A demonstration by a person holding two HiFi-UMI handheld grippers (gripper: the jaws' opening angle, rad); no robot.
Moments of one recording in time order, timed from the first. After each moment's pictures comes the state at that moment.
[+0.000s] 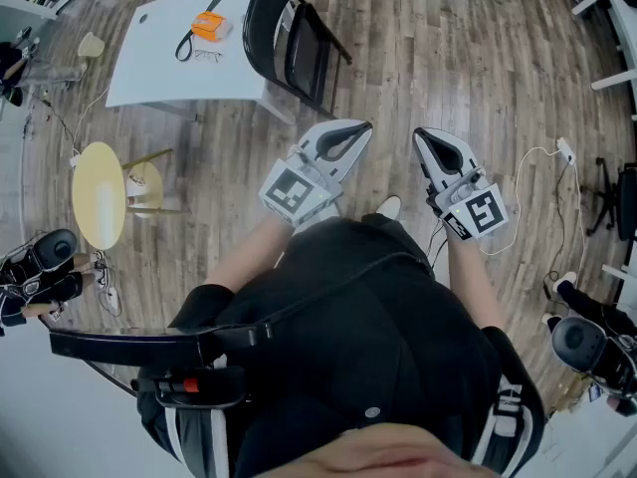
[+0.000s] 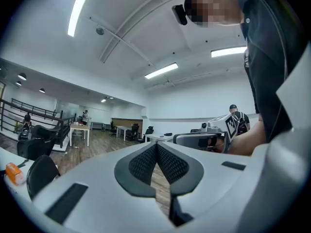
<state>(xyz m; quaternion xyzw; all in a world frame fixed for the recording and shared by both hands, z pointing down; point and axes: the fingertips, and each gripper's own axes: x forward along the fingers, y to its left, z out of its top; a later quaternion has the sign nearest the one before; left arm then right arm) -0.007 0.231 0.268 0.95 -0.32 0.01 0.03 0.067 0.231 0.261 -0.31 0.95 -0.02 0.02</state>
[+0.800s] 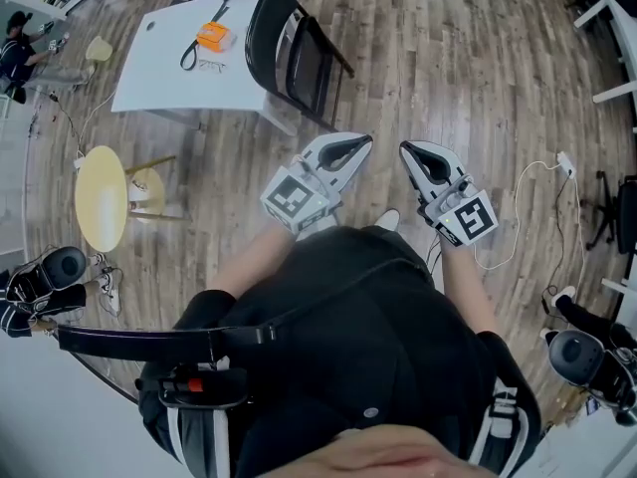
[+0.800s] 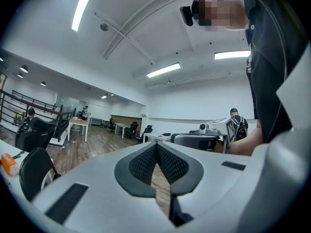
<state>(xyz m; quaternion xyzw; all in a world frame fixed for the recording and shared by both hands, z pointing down) 0.009 0.226 0.272 0.95 -0.31 0.00 0.06 0.061 0.233 0.260 -0.26 0.97 0.00 0.03</state>
